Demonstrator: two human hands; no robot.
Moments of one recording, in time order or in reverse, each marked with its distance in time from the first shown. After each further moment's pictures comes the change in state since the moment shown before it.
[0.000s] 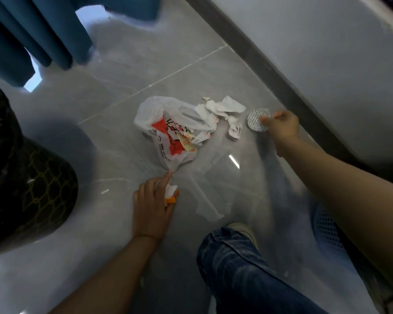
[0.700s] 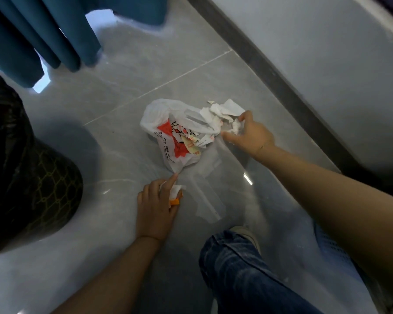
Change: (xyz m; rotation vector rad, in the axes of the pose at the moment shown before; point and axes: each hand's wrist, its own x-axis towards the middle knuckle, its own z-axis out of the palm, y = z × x) left_hand 0.000 0.001 0.000 0.023 0.026 0.017; right_hand -0.045 -0.019 0.038 -0.857 -0.364 -0.410
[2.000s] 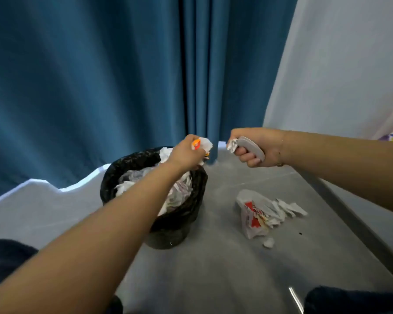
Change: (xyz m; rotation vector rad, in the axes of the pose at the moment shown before) left_hand 0.087 0.024 -0.368 -0.564 0.129 -0.446; right_hand -0.207 -0.278 -0.223 0.745 -0.683 -0.301
